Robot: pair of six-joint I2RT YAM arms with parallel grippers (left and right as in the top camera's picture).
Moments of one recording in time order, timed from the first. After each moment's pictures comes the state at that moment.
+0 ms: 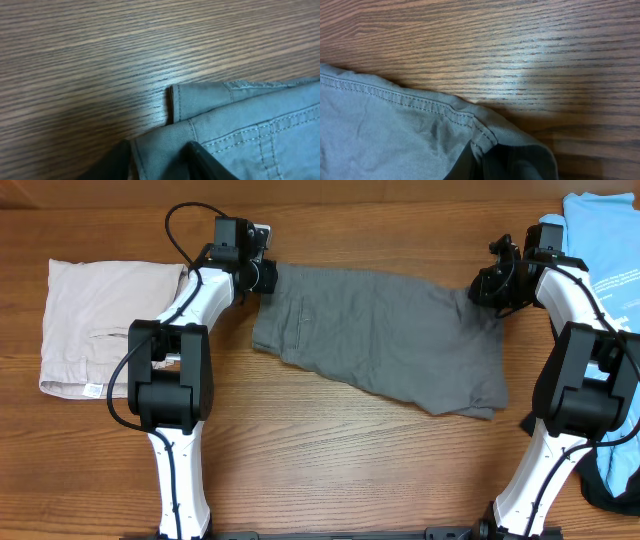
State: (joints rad) left arm -0.12 2.33 1.74 -0.37 0.22 0.01; right arm -0.21 2.22 1.69 -0.70 -0.39 -0.06
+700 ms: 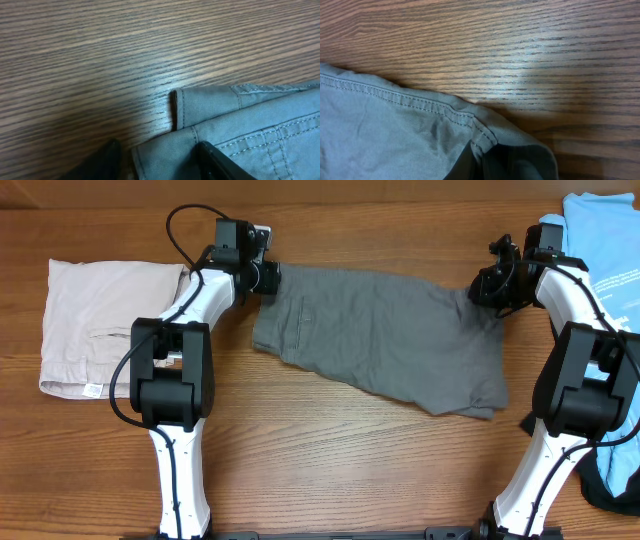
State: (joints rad) left arm -0.12 2.36 1.74 -0.34 0.22 0.01; right arm -0.21 2.22 1.69 -0.70 -0.39 -0.07
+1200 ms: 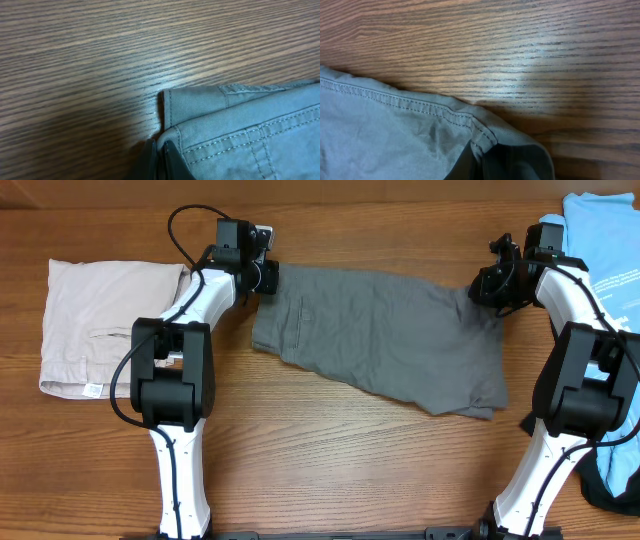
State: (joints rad) left arm -0.12 2.35 1.75 -0.34 0.24 0.00; right arm -0.21 2.22 1.69 -0.69 -0.39 -0.06
